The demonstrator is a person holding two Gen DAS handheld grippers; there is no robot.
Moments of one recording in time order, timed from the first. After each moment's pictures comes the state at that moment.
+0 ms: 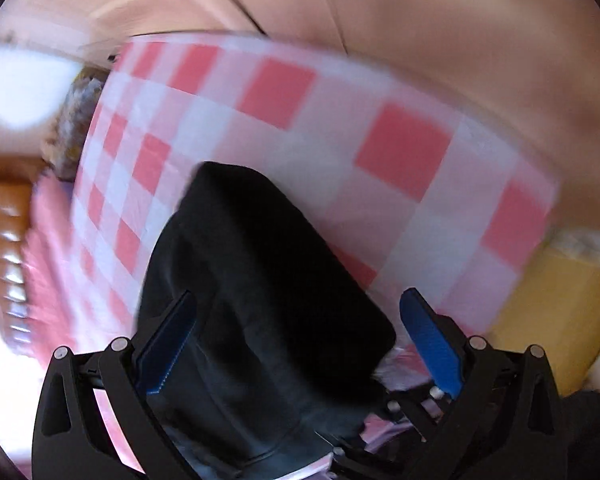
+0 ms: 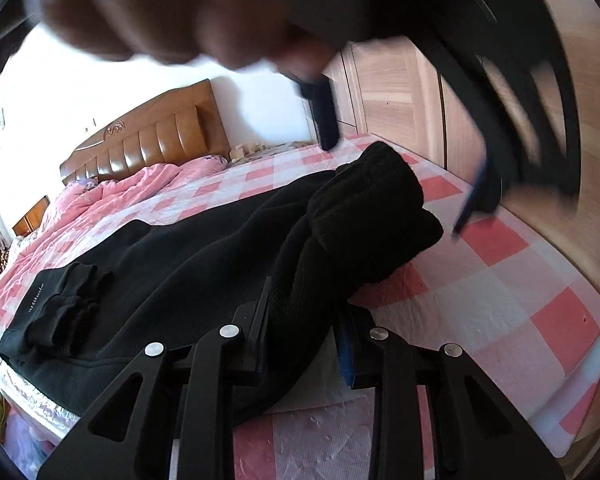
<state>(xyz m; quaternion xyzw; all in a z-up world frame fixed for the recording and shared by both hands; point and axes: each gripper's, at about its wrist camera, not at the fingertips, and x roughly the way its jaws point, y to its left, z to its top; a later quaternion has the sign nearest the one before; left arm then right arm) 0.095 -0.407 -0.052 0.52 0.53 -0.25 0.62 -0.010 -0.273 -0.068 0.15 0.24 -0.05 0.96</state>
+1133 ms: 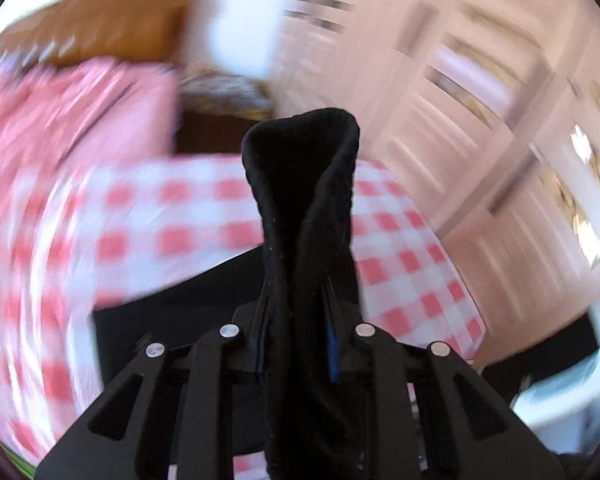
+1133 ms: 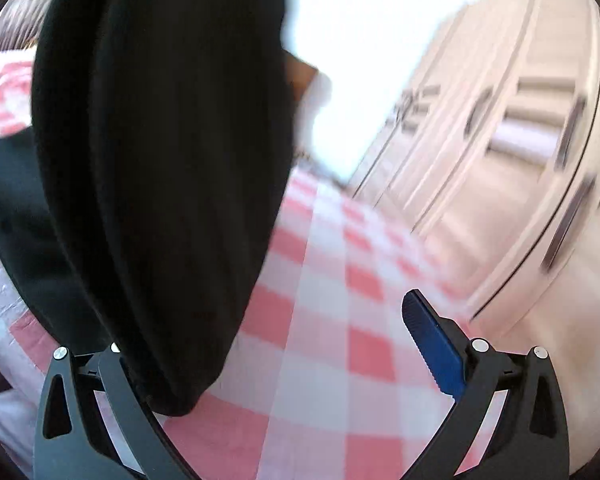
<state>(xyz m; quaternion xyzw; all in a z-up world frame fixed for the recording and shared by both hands) 0.142 0.156 0.118 -0.10 0.43 -0.25 0.86 -0.003 -0.052 -0.038 -0.24 0.21 -0.05 0.95</state>
